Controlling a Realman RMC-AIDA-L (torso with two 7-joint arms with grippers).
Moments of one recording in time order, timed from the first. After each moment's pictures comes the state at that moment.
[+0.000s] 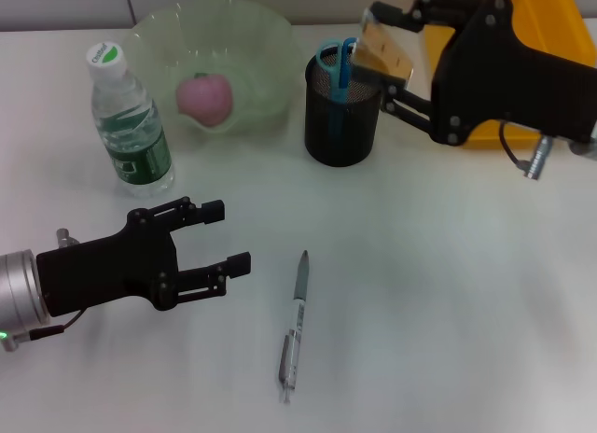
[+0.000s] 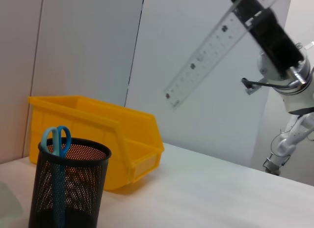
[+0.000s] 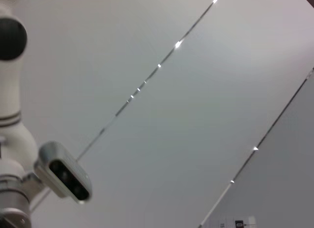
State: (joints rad) left arm -0.44 -2.06 0.54 0.38 2.03 1.67 -0.98; right arm 0.58 2.08 -0.87 -0.55 -1.45 -1.74 0.37
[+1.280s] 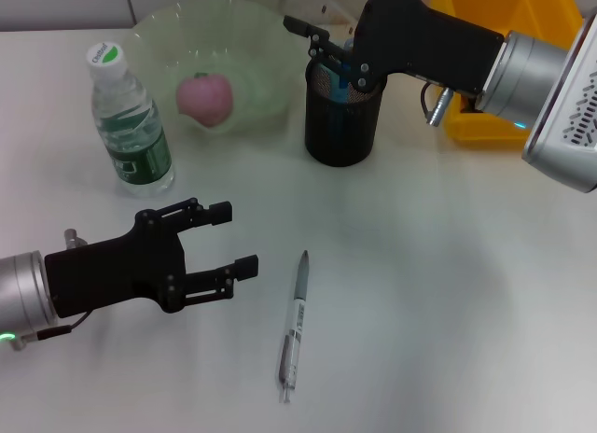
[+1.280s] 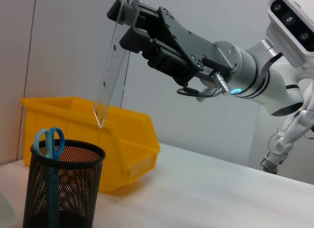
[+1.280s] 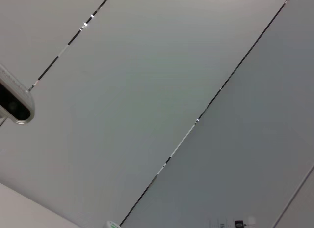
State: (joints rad) left arm -0.45 -2.07 0.54 0.38 2.03 1.67 -0.96; right arm 0.77 2.09 -0.87 -0.29 -1.38 -1.43 0.23
